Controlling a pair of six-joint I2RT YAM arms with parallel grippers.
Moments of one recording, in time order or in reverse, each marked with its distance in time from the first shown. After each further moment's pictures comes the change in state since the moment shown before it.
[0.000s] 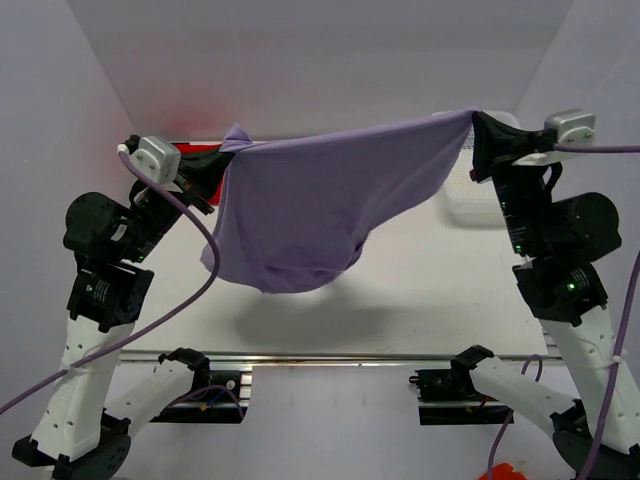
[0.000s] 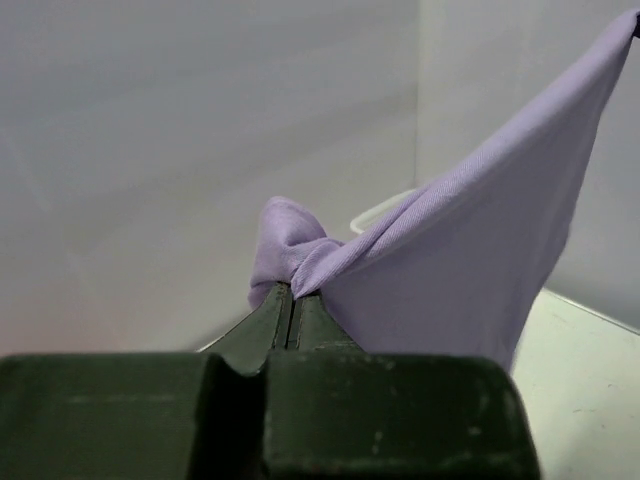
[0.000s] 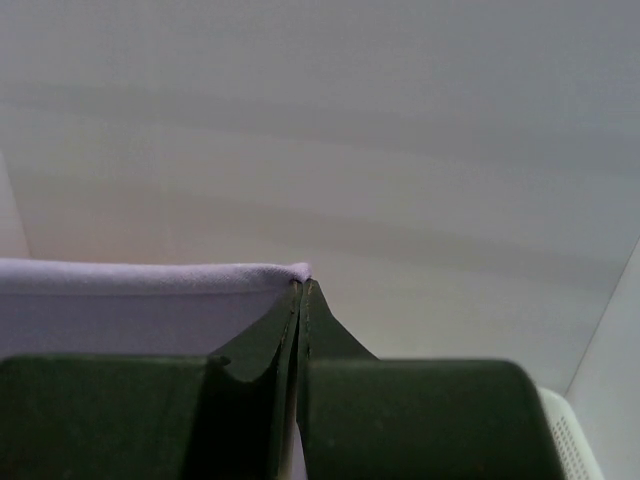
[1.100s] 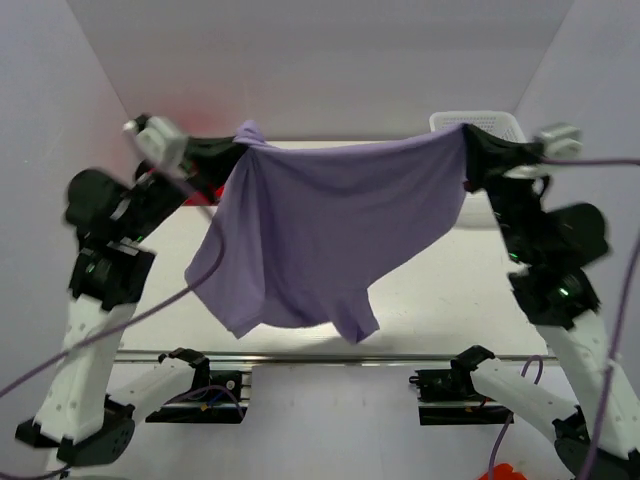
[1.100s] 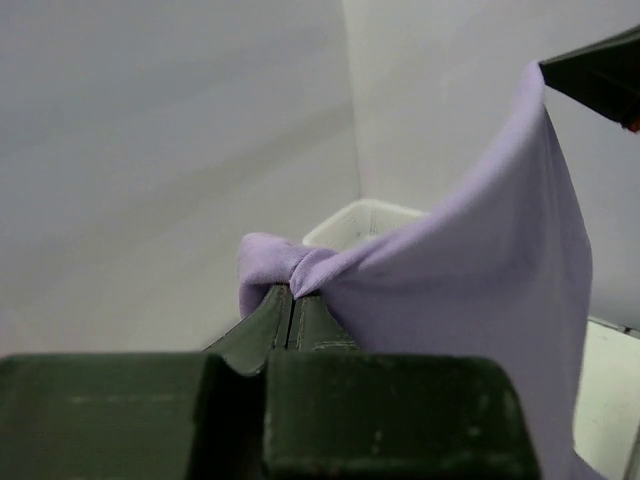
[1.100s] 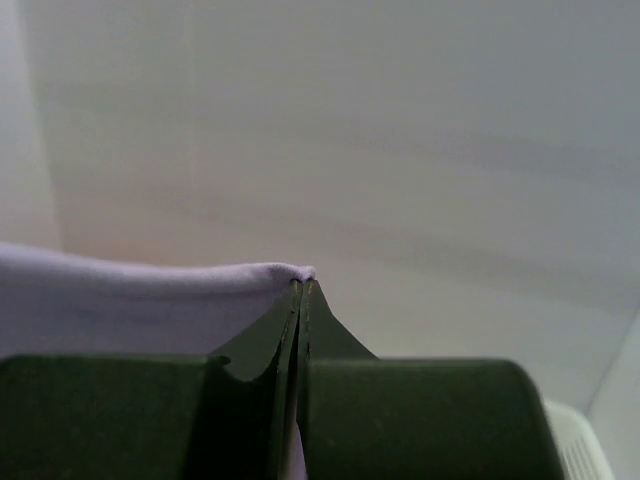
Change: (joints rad) left arm 0.006 0.043 0.133 -0.025 0.188 -0.033; right arm 0.000 -0.092 -0.050 -0.003 -0.105 0.005
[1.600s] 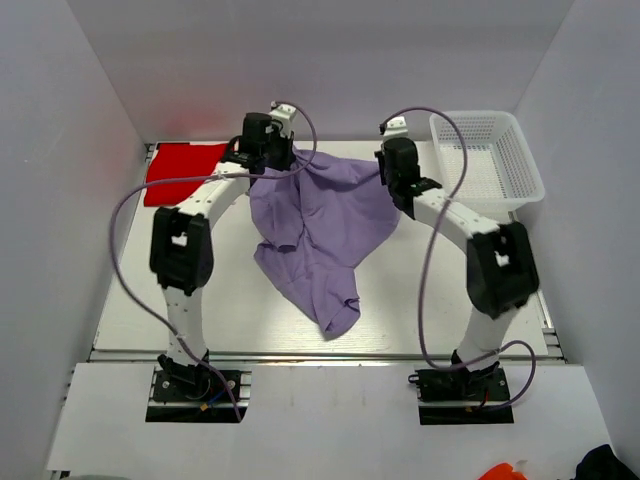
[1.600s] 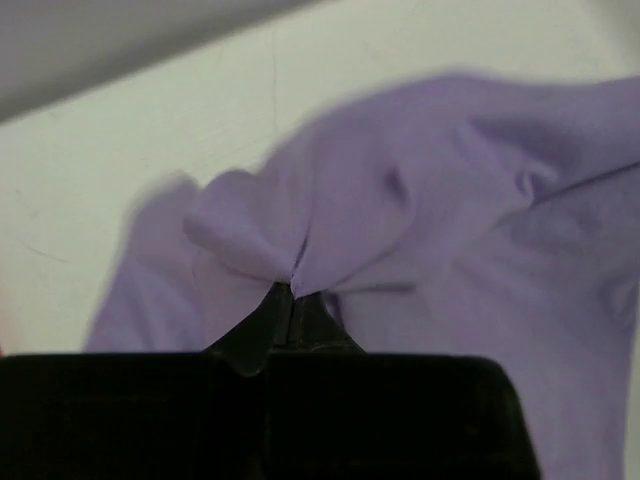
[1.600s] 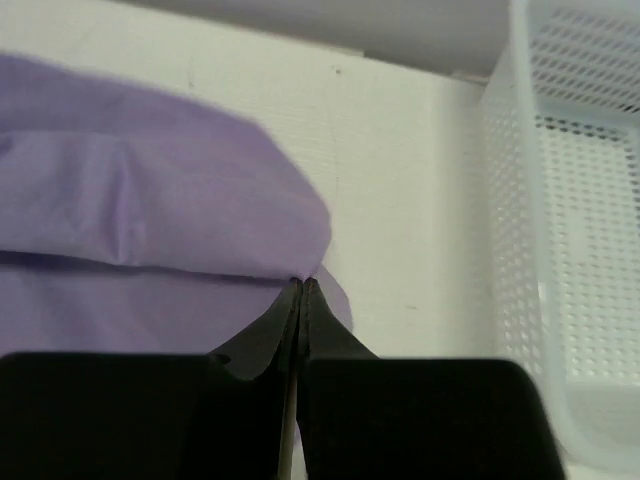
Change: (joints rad) left arm 0.034 1.044 0.184 0.023 -0.294 0.006; right arm -0.087 0.944 -0.030 0.117 0.283 0.080
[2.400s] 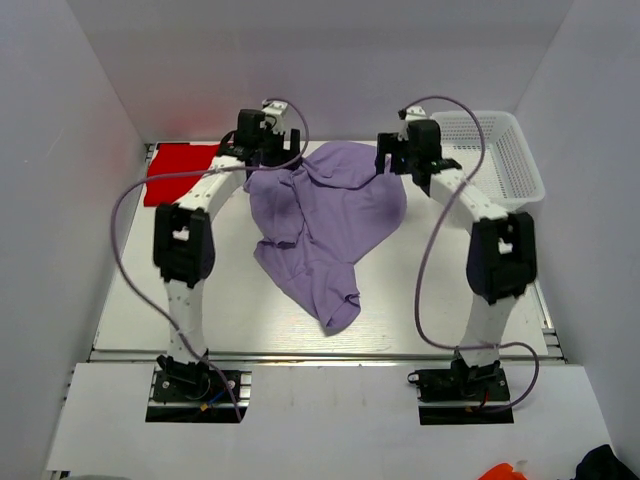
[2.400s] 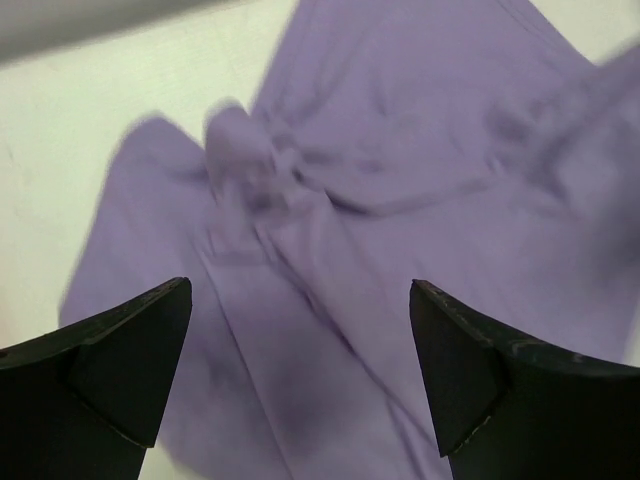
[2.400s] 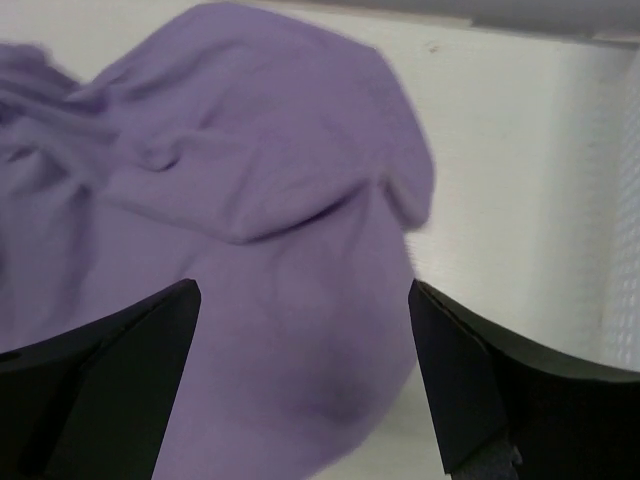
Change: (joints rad) left arm 0.047 0.243 0.235 -0.096 0.014 -0.038; right arm -0.171 0.239 0.306 -0.234 -0.383 0.177
